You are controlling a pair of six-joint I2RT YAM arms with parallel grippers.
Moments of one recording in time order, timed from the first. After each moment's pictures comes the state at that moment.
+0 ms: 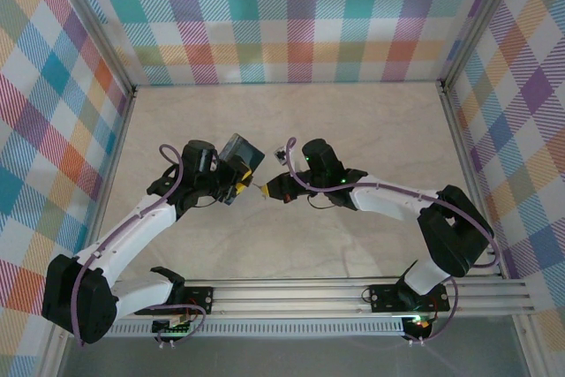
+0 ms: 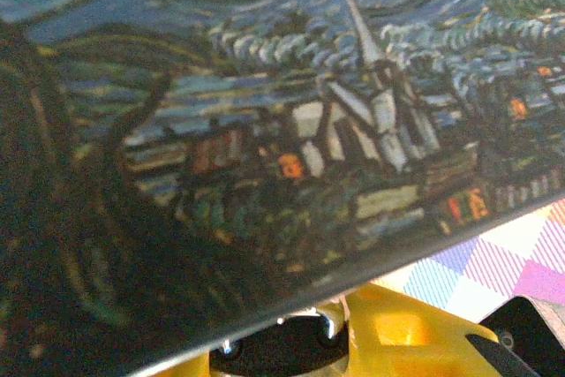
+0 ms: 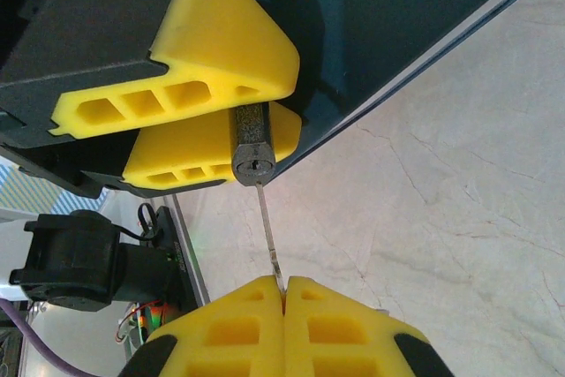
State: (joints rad) left arm -0.42 1.13 0.79 -0.37 0.31 -1.39; right arm 0.78 1.57 0.92 0.10 -0.61 0.50
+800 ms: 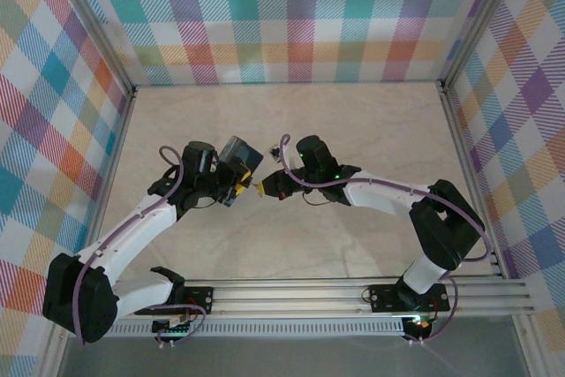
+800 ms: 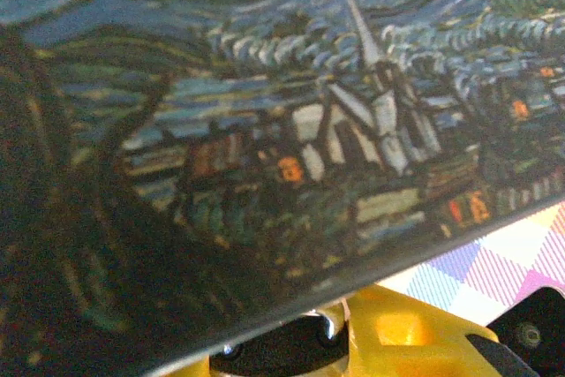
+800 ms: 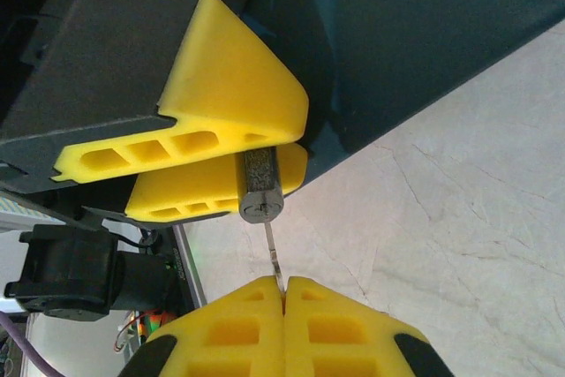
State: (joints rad) left arm -0.41 1.14 0.77 -0.37 0.31 -1.41; right arm 0.79 1.62 0.99 0.09 -0.61 0.50
